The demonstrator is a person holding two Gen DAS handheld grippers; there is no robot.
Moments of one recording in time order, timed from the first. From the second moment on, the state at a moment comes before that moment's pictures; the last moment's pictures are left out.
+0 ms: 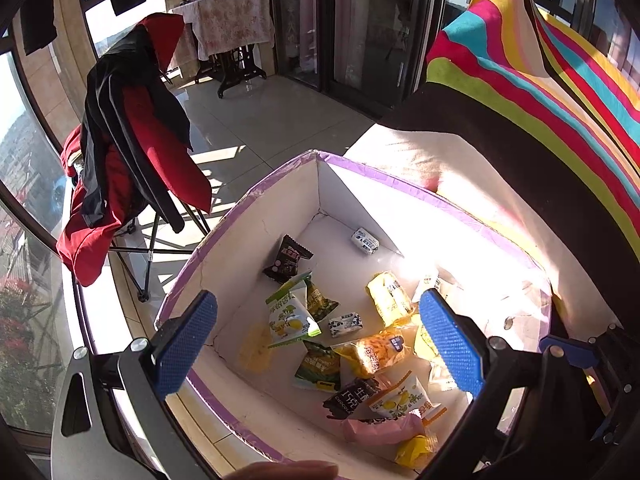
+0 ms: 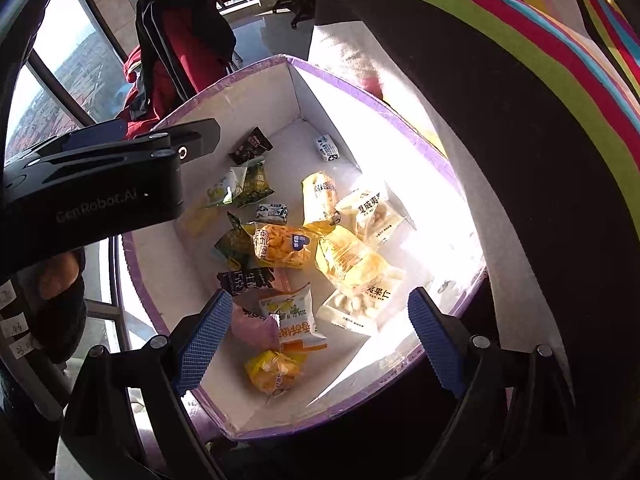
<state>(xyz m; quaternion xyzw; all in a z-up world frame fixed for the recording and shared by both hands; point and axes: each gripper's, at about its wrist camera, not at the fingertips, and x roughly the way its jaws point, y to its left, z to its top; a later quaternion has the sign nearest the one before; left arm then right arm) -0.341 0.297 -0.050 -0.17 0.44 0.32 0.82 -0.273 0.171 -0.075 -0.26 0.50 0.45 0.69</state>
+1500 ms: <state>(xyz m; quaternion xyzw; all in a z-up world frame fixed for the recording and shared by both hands) -0.339 0.301 -0.060 -0.17 0.45 0.31 0.82 -0.272 0.171 -0.085 -0.26 0.52 0.44 0.69</state>
